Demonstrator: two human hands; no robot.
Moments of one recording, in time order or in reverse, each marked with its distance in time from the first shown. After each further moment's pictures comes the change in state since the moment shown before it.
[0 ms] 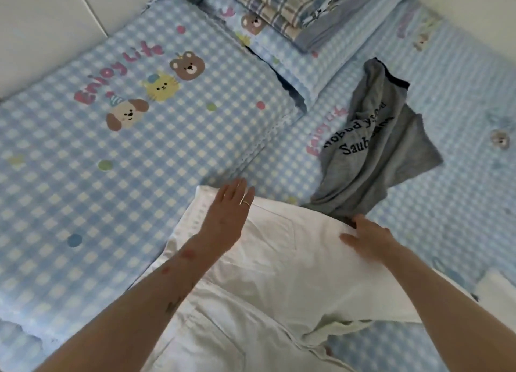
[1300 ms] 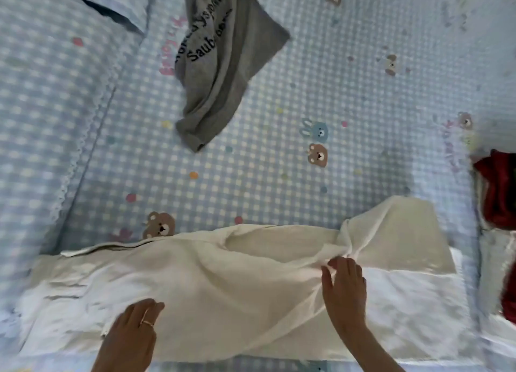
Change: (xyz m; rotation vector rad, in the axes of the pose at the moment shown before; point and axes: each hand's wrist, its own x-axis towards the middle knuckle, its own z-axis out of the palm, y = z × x) left_hand -0.303 0.053 0.073 -0.293 0.066 0.390; right_hand -0.373 0.058 0.211 0.488 0.498 0.537
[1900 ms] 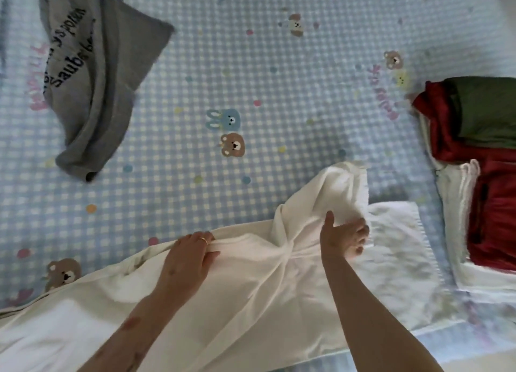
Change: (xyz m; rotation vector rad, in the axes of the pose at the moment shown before) left_hand 0.202 0.217 0.061 -0.002 -0.276 0.073; right_hand 0.122 0.155 0.020 0.422 0.148 1.039
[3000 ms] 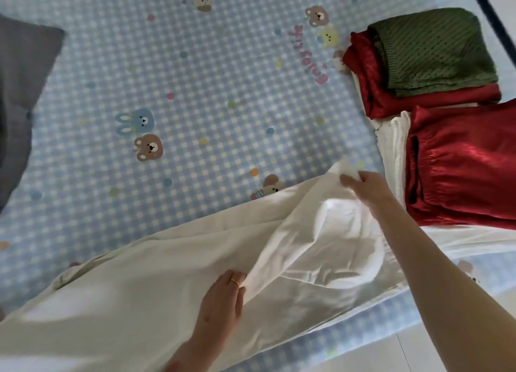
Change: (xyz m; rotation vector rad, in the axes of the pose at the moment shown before) left_hand -0.025 0.179 0.120 -0.125 -0.072 0.230; right_hand 0.210 0.043 -0.124 0.157 -0.476 -0.255
